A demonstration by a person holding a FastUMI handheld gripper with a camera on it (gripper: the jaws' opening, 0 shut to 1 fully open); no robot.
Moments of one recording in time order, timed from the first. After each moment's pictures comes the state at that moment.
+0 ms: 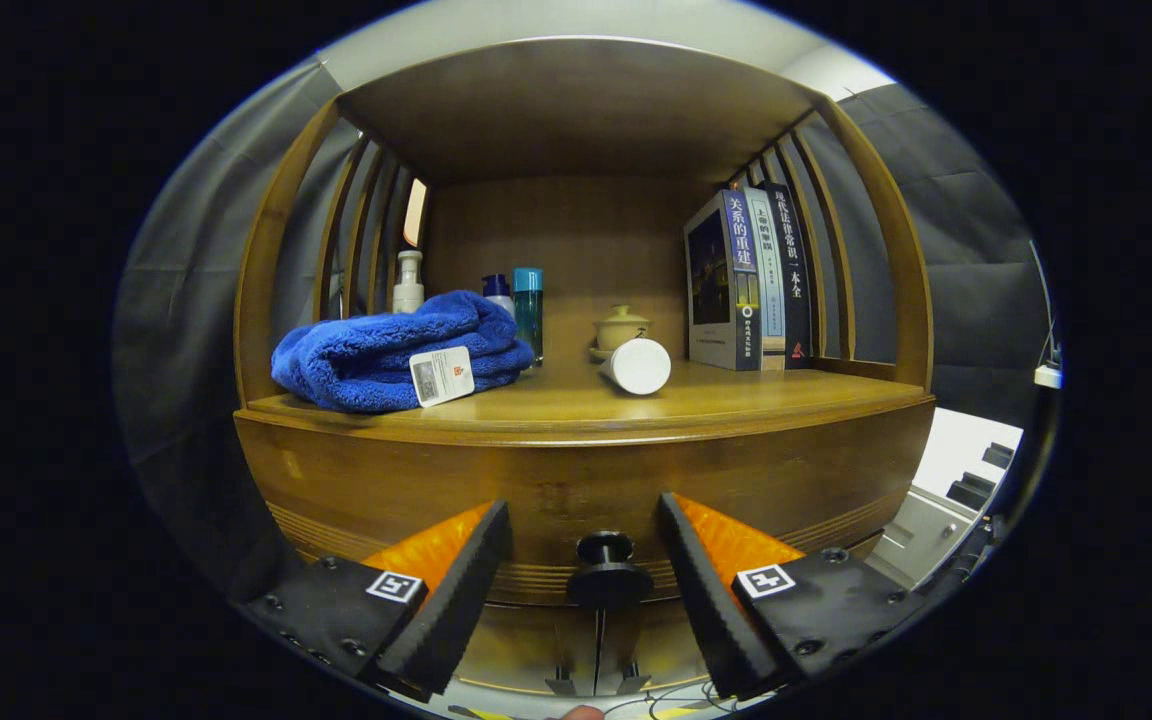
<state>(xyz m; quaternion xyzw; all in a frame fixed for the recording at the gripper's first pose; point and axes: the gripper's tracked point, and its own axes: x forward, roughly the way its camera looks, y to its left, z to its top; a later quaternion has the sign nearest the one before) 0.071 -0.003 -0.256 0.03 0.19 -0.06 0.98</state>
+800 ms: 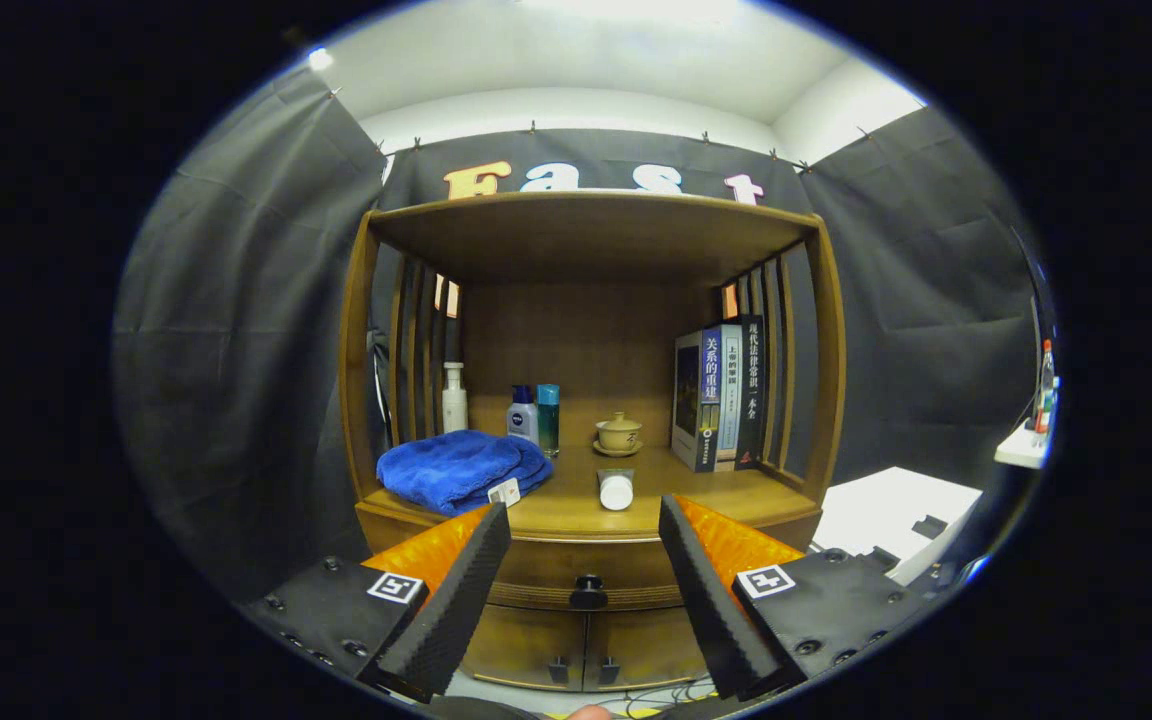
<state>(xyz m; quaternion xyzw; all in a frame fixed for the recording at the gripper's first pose) -0.026 -0.005 -0.046 0.02 0.12 -0.04 0.99</state>
